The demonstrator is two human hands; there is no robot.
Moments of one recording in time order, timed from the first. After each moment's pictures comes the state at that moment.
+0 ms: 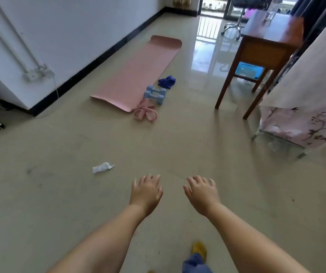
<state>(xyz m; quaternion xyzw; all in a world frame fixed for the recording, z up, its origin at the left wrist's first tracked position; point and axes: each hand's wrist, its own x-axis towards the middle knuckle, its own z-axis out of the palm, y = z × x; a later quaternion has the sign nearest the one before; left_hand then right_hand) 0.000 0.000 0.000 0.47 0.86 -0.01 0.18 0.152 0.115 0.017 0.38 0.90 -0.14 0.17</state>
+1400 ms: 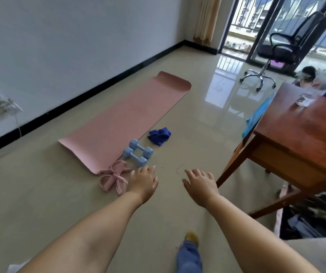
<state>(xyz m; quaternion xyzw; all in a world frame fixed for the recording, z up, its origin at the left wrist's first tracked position) -0.304 0.714 0.032 0.40 0.90 0.05 0.16 -0.163 0.858 0.055 0.28 0.94 -0.09 0.15</state>
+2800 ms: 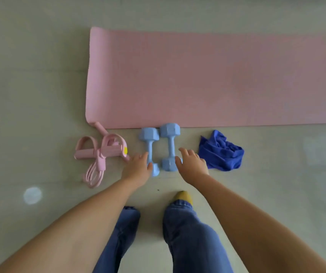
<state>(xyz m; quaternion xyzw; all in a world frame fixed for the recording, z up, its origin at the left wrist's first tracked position) -0.729 0.981 -0.415 -0.16 0.89 0.23 0.36 -0.776 1.155 -0.389 -0.06 0.92 -0.09 0.37</state>
